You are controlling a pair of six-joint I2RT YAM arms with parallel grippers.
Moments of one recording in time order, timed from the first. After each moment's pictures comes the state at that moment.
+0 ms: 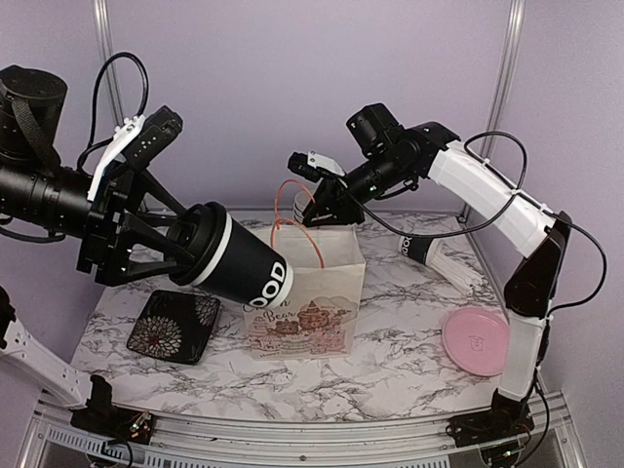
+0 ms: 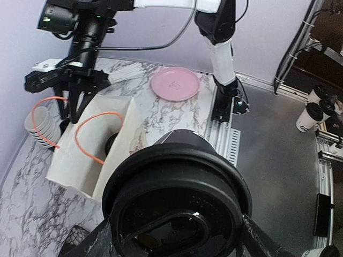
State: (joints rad) left arm -1.38 1.30 2.08 -1.37 -0.07 -0.08; right arm 0.73 1.95 2.18 -1.09 -0.61 -0.62
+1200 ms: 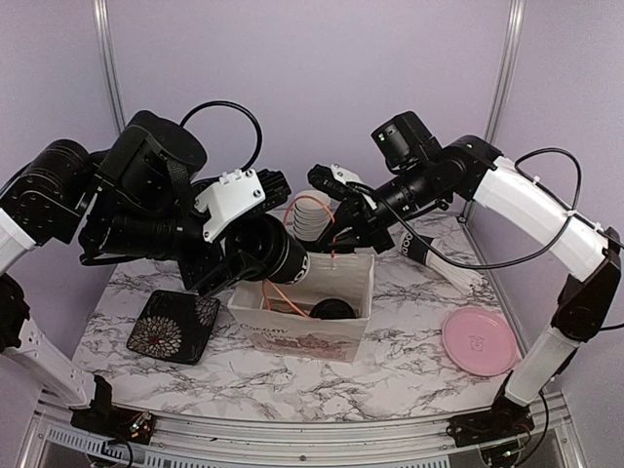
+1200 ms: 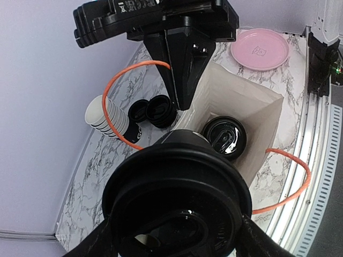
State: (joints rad) left arm -1.38 1.44 1.90 -1.20 -0.46 0.12; right arm 0.81 1.65 1.84 -1.02 -0.71 -0.57
